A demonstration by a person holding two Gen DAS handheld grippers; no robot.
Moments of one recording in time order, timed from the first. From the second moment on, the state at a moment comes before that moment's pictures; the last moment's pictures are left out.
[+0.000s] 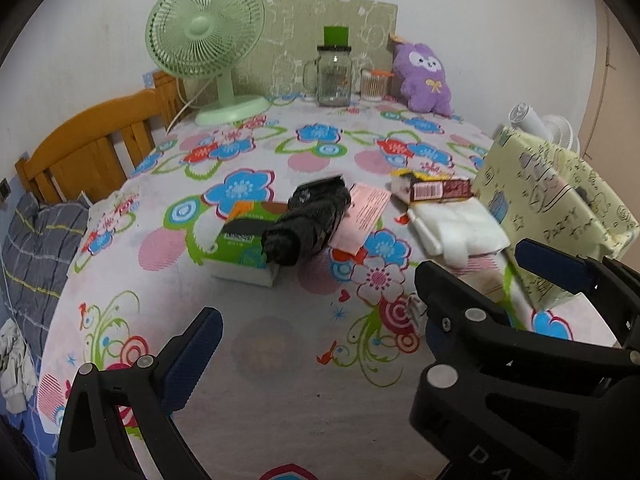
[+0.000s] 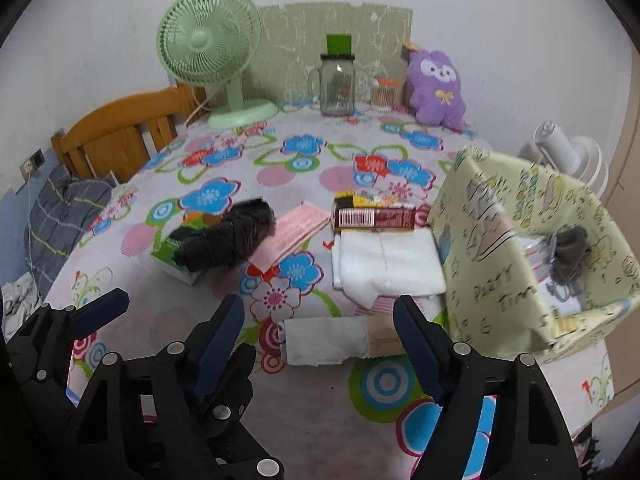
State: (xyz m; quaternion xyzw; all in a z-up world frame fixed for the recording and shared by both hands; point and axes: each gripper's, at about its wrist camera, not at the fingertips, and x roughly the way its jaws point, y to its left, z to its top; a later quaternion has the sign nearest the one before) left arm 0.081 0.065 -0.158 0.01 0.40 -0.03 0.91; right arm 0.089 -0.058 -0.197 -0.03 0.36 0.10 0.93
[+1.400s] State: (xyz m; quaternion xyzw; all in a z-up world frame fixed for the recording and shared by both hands) left arm 0.092 0.060 -0.156 0.01 0.41 -0.02 0.91; right arm 0.104 -0.058 -0.204 -0.01 0.39 0.12 0.91
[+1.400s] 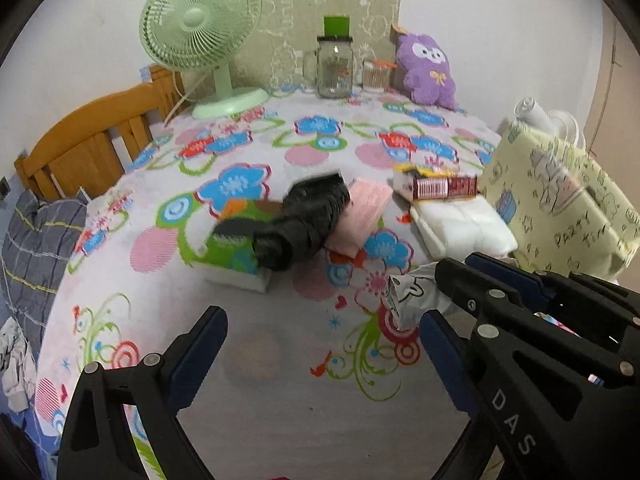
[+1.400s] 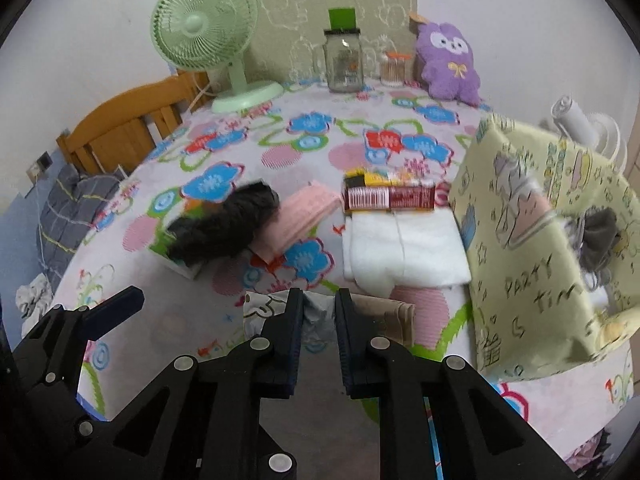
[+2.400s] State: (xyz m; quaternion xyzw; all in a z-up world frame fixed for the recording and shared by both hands) left arm 0.155 0.063 -0.156 0.01 0.39 -0.04 0.92; right arm 0.160 -0.053 -0.192 -0.01 0.37 0.10 0.92
